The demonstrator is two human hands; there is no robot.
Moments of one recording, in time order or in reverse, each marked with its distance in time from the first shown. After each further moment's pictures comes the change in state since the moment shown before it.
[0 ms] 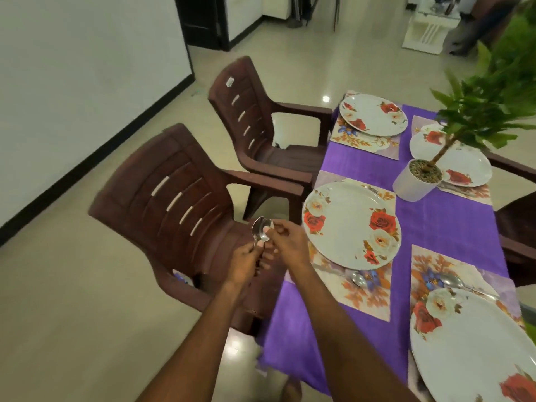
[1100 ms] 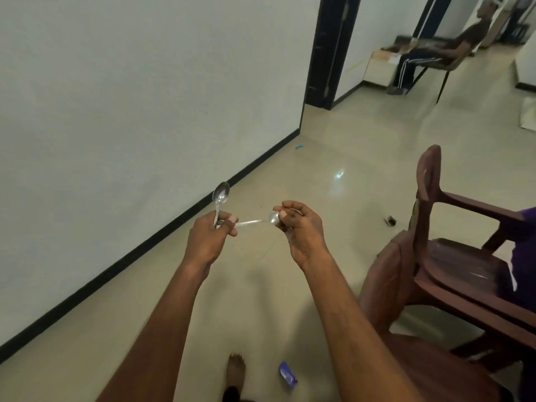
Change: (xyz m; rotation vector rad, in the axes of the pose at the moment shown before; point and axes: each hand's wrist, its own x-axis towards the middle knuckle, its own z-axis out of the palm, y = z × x) left_hand 0.164 0.218 -0.686 0.186 0.492 0.331; right_hand 0.168 -0.256 0.624 0.621 -0.290 0.101
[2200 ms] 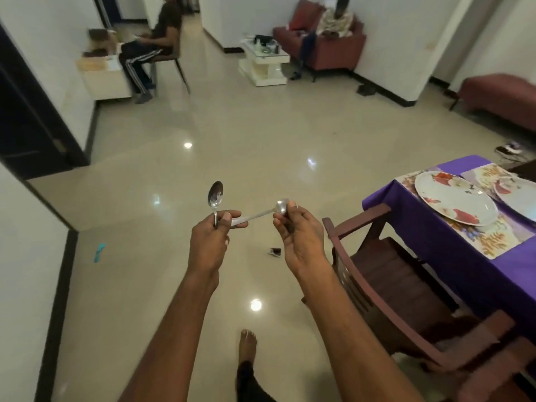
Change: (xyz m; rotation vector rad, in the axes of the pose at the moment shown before) left_hand 0.625 0.267 0.551 -0.192 -0.931 0.145; right_hand 0.597 -0.298 -0.203 0.512 0.924 -0.517
